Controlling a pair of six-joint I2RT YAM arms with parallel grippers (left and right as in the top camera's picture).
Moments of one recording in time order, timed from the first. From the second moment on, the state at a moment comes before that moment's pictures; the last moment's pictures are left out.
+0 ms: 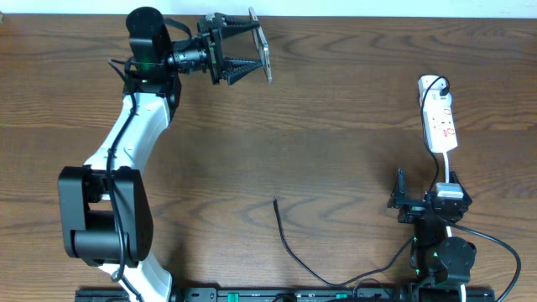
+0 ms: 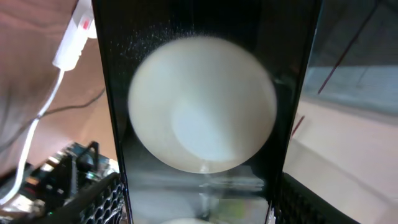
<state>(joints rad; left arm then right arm) -0.06 1.85 1.34 0.49 1.29 -2.05 -0.06 0.01 0.01 -0.07 0.03 -0.04</state>
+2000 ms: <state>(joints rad) -0.05 1.85 1.34 0.48 1.16 -2.09 -0.06 0.01 0.01 -0.07 0.02 -0.04</state>
